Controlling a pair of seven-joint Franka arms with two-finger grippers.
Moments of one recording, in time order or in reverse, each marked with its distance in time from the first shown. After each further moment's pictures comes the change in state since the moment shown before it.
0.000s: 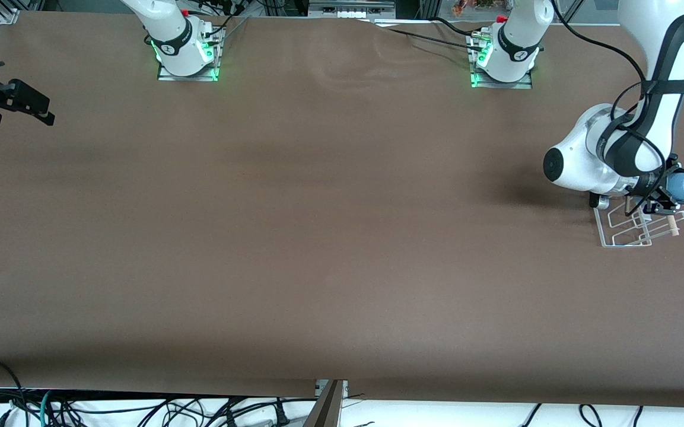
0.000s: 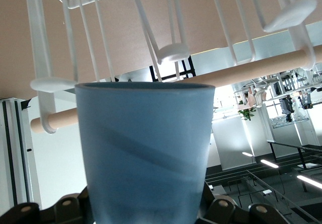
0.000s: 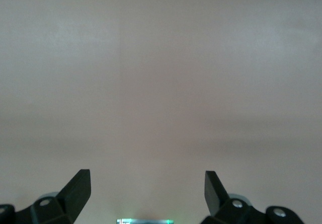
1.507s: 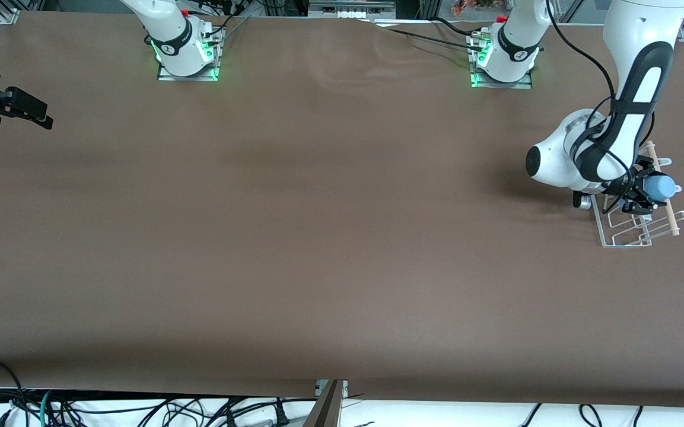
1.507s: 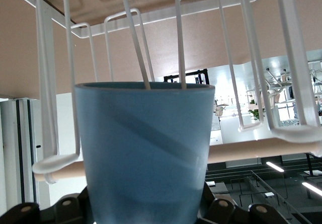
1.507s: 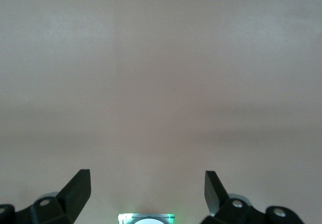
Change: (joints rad) left arm -0.009 0.076 -0.004 -0.075 0.095 0.004 -0.260; right arm 0.049 0.055 -0.060 0.049 0.000 -0.029 0.003
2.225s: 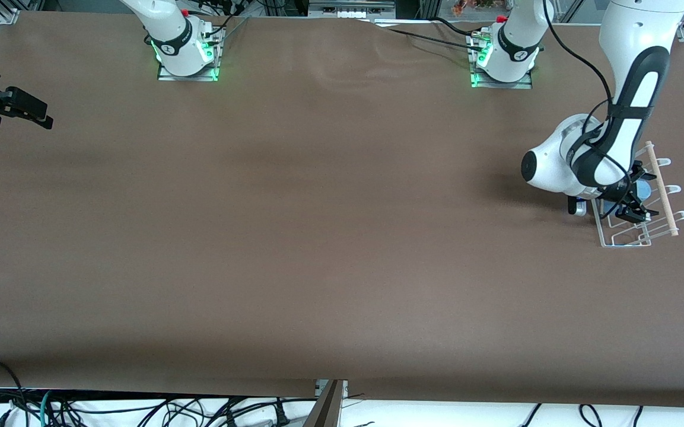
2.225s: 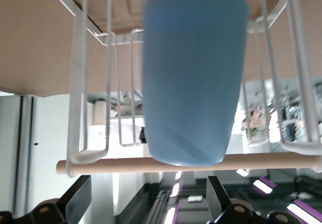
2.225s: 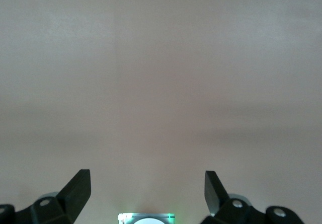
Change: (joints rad) left arm -0.013 0.015 -0.031 0.098 -0.165 0.005 -0.044; right arm 0.000 0.000 -0.001 0.000 0.000 -0.003 0.000
